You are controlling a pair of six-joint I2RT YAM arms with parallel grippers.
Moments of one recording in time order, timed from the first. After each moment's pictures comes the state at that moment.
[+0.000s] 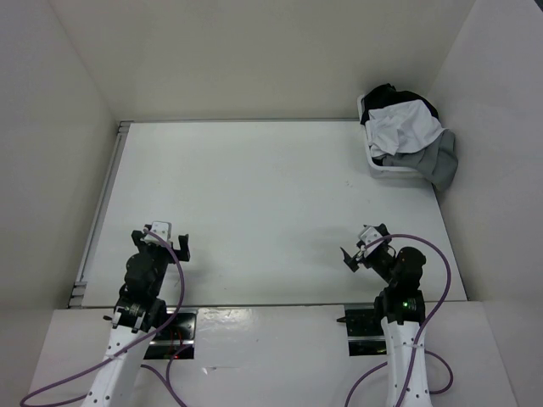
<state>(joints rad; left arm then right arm) -0.16 0.01 0.03 -0.18 -0.12 0.05 -0.12 0.01 0.04 -0.27 -0.68 -0.53</state>
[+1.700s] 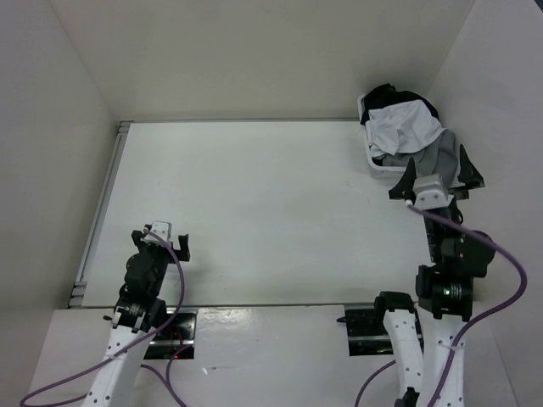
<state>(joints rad) -0.16 0.01 0.03 -0.18 -0.12 0.05 -0.13 0.43 0.86 0.05 -0.23 -0.74</state>
